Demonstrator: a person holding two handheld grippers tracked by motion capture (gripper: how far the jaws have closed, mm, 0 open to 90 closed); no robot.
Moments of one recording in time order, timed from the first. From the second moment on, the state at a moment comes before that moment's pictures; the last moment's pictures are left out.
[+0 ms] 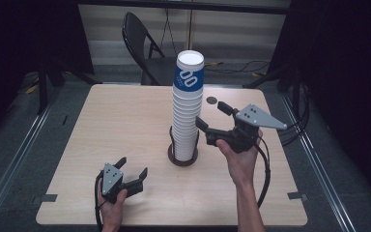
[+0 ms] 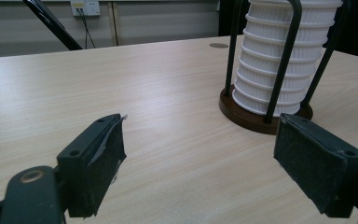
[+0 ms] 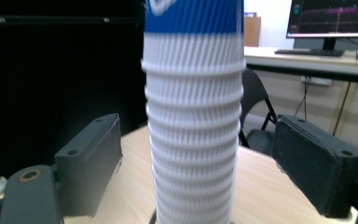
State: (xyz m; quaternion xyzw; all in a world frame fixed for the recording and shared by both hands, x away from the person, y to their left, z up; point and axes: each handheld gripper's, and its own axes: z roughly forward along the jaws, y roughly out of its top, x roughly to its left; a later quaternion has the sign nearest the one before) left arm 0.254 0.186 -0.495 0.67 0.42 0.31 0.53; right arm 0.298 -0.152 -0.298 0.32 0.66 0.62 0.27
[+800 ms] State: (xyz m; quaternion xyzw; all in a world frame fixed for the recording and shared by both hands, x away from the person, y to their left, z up) left arm 0.253 0.187 -0.495 0.66 0.42 0.32 0.53; right arm 0.345 -0.128 -0.243 0.29 0.67 0.62 0.27
